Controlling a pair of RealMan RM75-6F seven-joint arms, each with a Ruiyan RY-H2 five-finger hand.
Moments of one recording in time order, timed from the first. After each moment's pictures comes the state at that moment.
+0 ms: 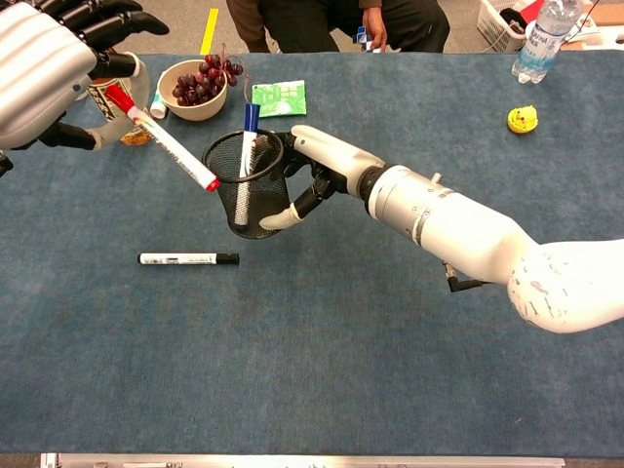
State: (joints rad) left arm -0.51 -1.27 -0.09 -1.62 1.76 1.35 0.37; right arm 0.84 -1.72 0.25 -1.62 -0.96 0.81 -0.03
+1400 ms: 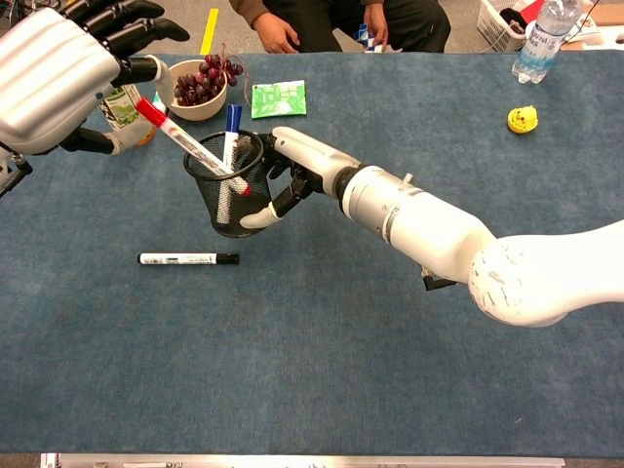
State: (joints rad) left arm -0.53 -1.30 -0.08 -1.63 1.76 1.34 0.41; right arm 0.89 -1.79 0.28 -1.57 -0.85 0.82 -0.09
